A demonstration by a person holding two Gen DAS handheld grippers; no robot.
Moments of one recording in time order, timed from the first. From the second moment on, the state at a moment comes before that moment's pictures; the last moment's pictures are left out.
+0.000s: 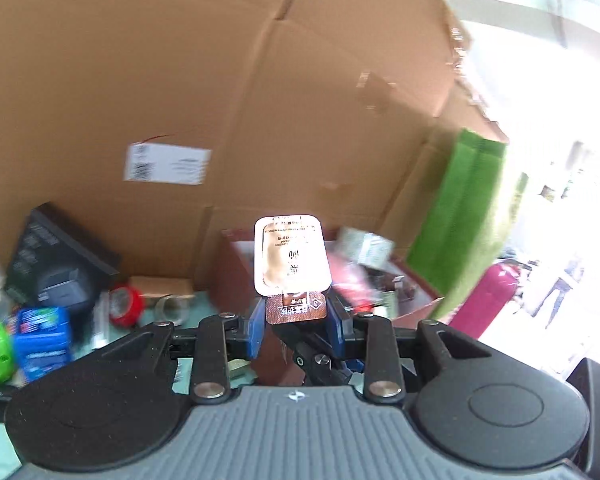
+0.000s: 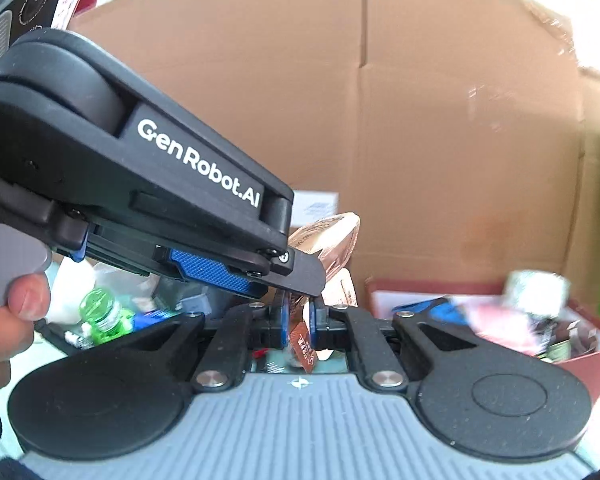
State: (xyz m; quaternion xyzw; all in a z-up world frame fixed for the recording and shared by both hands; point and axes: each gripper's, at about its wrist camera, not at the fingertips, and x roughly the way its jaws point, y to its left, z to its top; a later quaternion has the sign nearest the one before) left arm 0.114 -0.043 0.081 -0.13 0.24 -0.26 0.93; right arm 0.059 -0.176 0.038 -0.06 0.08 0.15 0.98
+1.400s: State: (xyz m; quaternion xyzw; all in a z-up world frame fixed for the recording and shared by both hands) left arm 0.203 -0.163 0.053 -0.06 0.21 -0.28 0.93; right arm 0.123 -0.300 0.011 -0.11 0.08 -0.03 0.99
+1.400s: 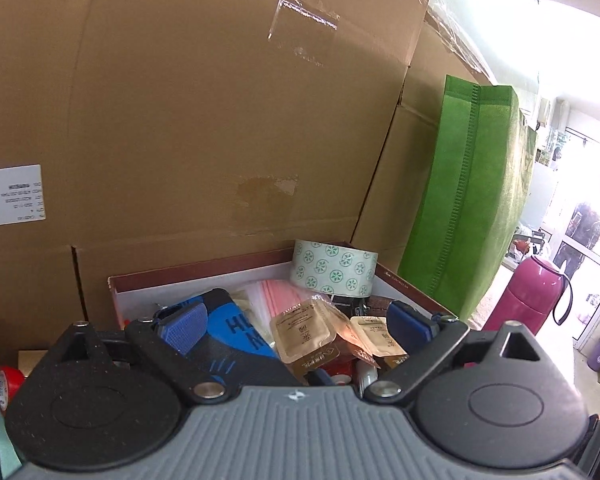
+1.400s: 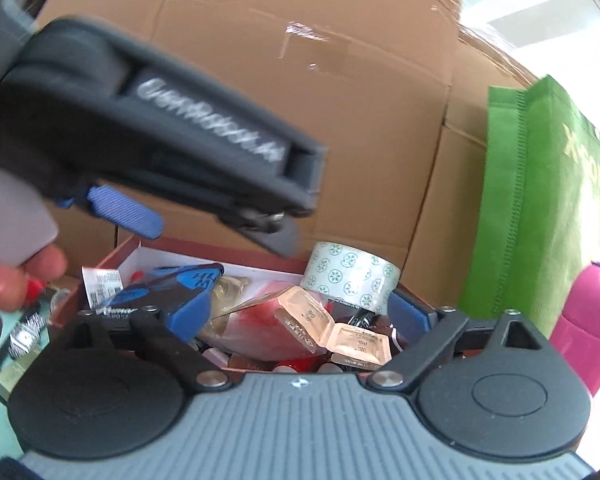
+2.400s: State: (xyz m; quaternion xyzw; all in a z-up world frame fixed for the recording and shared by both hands) left arm 0.097 -0.063 0.008 -0.11 0.26 -0.20 0.94; right arm 0.057 -0.254 0.008 -0.06 0.13 0.07 0.99
